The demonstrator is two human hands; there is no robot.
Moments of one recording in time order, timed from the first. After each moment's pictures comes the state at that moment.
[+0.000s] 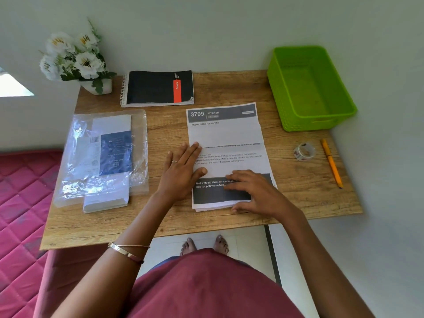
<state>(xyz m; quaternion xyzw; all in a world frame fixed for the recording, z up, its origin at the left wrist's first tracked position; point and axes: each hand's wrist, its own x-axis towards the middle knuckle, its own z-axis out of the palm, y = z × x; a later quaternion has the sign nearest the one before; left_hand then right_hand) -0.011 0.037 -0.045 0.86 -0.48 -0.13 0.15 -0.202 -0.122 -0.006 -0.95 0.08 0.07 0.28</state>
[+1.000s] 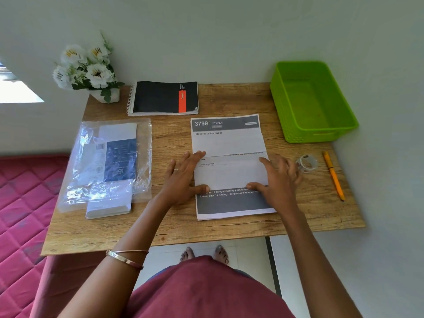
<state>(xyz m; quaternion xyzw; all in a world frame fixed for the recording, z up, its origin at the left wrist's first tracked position) -0.003 0.036 -0.037 0.83 -0.46 -0.22 0.22 -0.195 -0.155 -0.016 -0.91 0.39 -0.04 0.11</state>
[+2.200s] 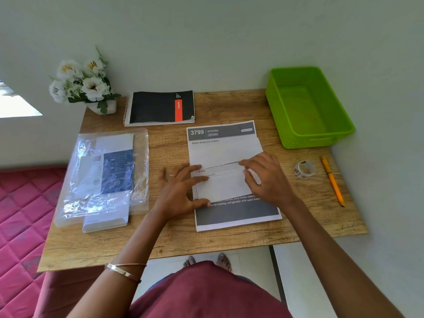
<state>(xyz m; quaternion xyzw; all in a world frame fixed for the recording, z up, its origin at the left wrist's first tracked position) -0.002 0.041 -0.037 0.83 -0.52 -0.09 0.19 -0.170 -0.173 0.001 -0.96 0.09 -0.22 0.13</state>
